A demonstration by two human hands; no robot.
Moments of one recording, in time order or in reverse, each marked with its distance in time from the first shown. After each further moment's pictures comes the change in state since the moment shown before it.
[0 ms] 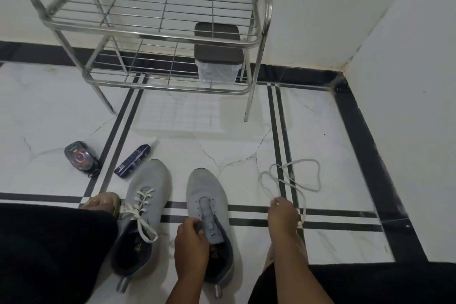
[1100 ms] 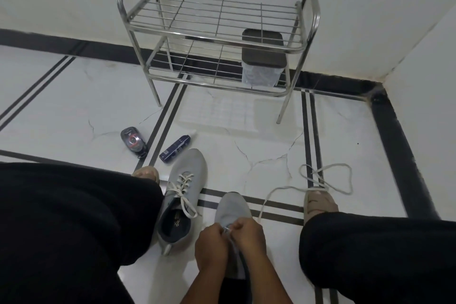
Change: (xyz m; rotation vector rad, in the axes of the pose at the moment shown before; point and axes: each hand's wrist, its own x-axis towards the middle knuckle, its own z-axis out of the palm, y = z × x) left_hand -0.017 -0.035 -0.025 0.283 -0.065 -0.004; right_hand -0.143 -0.032 0.054 -0.263 -0.496 -0.142
